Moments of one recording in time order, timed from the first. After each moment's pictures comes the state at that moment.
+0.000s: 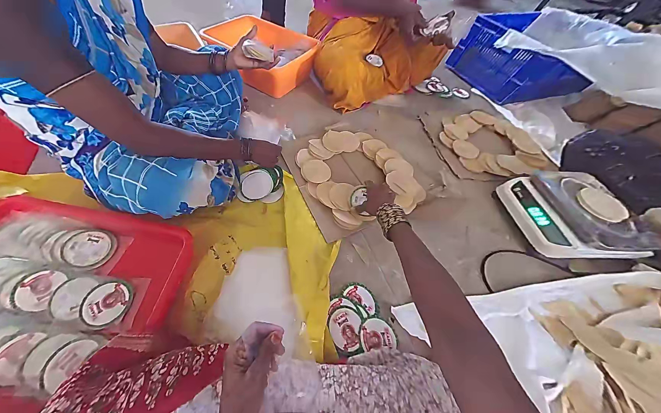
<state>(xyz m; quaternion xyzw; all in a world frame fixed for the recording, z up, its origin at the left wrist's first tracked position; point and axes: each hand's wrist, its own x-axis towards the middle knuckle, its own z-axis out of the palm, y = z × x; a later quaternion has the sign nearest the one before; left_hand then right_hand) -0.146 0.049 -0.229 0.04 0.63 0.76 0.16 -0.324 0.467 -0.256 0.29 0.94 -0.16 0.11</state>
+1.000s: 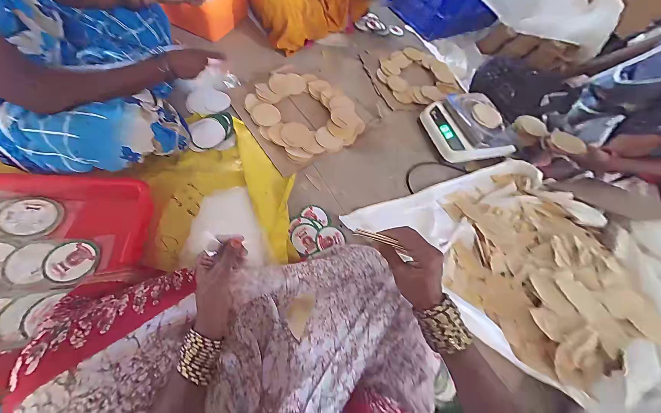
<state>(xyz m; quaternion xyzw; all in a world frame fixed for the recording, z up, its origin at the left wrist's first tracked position) -0.144 0.045 -0.224 0.05 0.60 0.79 0.13 0.034 0.325 -0.171 0.15 0.90 -0.28 -0.30</state>
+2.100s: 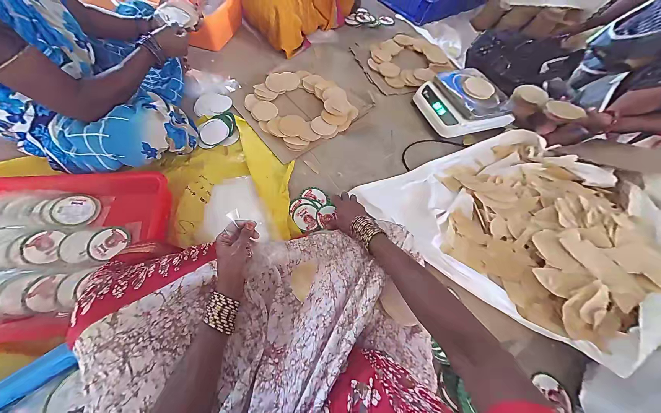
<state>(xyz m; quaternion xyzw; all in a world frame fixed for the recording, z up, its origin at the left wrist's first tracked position) -0.123 0.045 -0.236 0.06 0.63 0.76 0.15 -0.049 0.331 -0.246 0.29 0.91 -0.18 0.23</state>
